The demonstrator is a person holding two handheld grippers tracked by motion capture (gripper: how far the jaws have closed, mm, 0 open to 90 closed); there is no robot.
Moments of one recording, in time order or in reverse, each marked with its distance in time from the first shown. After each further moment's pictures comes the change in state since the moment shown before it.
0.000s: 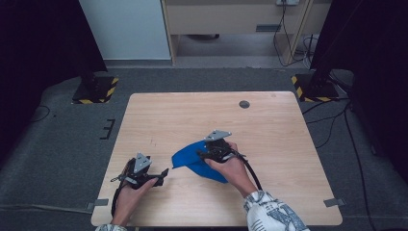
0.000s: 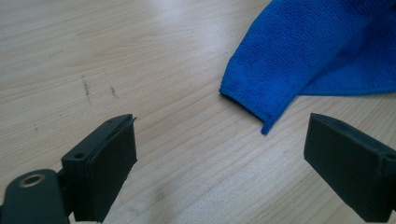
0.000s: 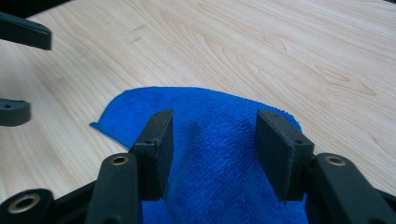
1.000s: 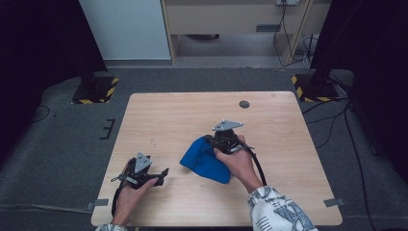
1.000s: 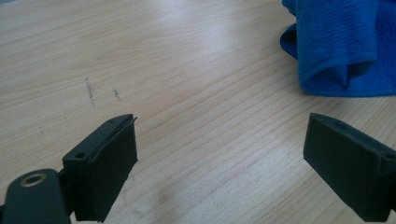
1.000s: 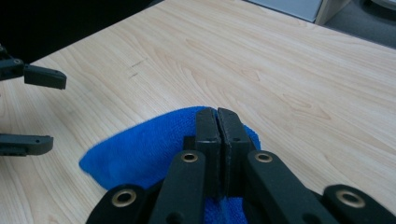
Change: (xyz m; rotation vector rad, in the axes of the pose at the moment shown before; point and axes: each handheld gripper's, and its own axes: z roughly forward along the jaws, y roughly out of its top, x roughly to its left) left arm 0.000 0.002 0.000 -0.001 0.014 0.012; right arm -0.018 0.025 -0.037 -0.073 0.007 0.042
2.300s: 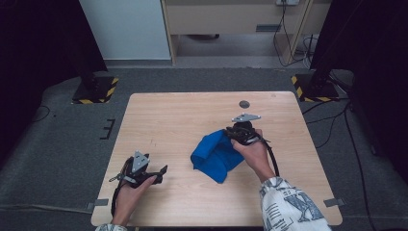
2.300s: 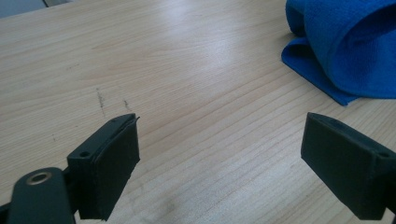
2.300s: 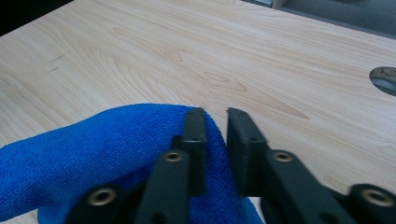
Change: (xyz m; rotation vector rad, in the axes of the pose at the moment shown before) left arm 0.003 0.003 -0.003 -0.042 0.014 -0.022; right arm -0.068 -0.018 -0.003 0.031 -0.125 0.085
